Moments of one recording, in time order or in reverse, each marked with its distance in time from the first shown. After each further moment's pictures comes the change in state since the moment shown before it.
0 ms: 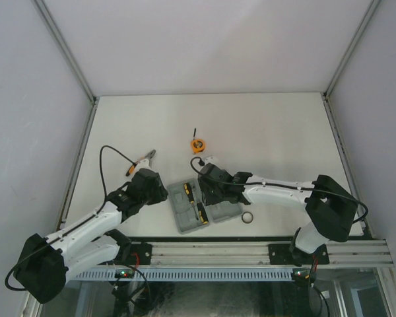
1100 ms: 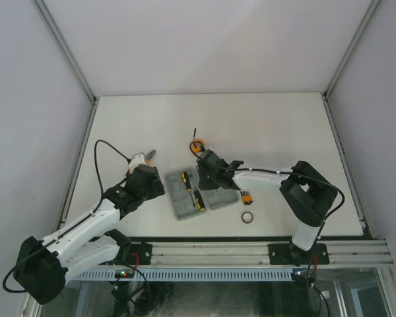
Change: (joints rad) left arm 0.000 -0.011 0.079 -0.113 -0.147 0.000; right arm -0.145 0.201 0.084 0.161 -0.051 0.079
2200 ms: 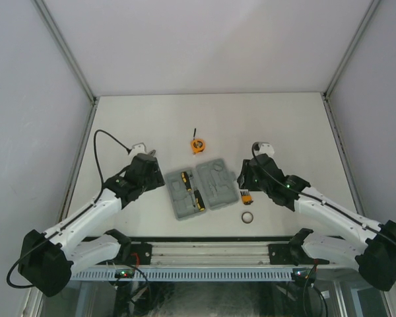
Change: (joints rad) left arm 0.047 0.087 0.130 -0.037 0.014 0.052; right arm -0.172 -0.686 -0.324 -0.182 0.138 -0.070
